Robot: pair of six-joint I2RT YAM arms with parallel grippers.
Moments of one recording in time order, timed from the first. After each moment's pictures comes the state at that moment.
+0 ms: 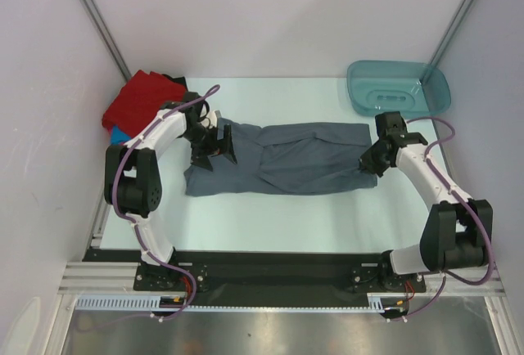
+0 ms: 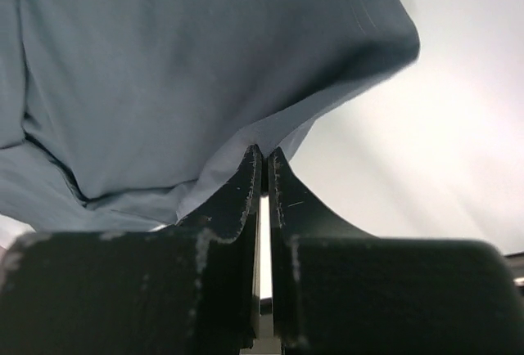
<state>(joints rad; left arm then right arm) -0.17 1.86 1.45 -0.97 0.45 -0.21 0.09 1.39 1.03 -0.76 0.06 0.92</state>
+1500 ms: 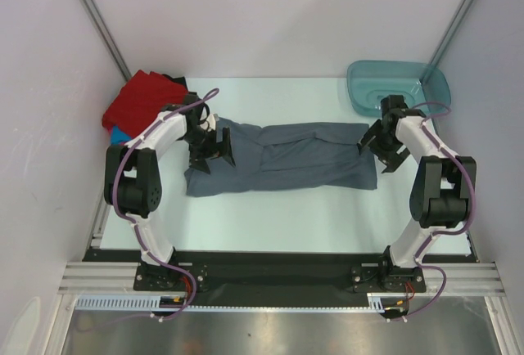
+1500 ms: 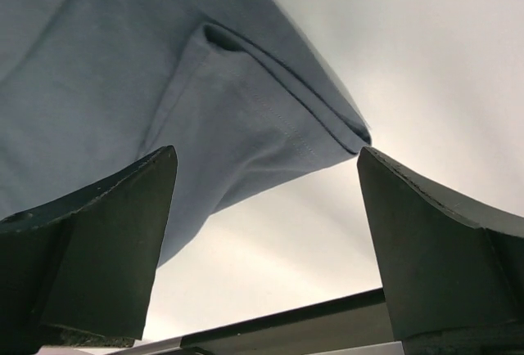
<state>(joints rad) -0.17 1.86 1.41 -0.96 0.39 -0.25 -0.02 1.74 1.29 -0.85 0.11 0.75</state>
